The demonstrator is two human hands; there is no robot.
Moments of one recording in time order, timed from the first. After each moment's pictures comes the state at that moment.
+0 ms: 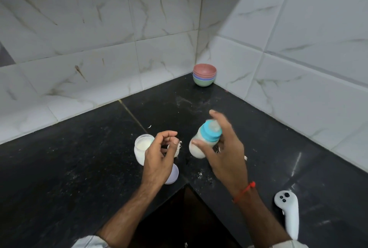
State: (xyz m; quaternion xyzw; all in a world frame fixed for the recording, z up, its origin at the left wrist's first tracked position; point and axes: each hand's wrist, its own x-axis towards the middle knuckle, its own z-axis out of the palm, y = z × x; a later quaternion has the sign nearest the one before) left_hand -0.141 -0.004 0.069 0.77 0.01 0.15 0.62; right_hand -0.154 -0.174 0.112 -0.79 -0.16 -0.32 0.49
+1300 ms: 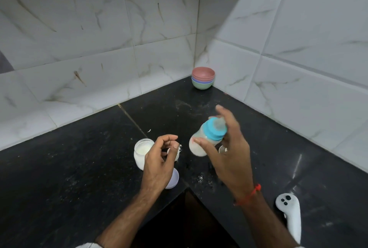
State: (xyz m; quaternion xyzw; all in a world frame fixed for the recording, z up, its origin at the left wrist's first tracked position) left_hand -0.140 -0.003 0.067 0.78 0.00 0.16 0.61; right_hand -0.154 -0.175 0.126 -0.79 -0.14 -0.32 0.51
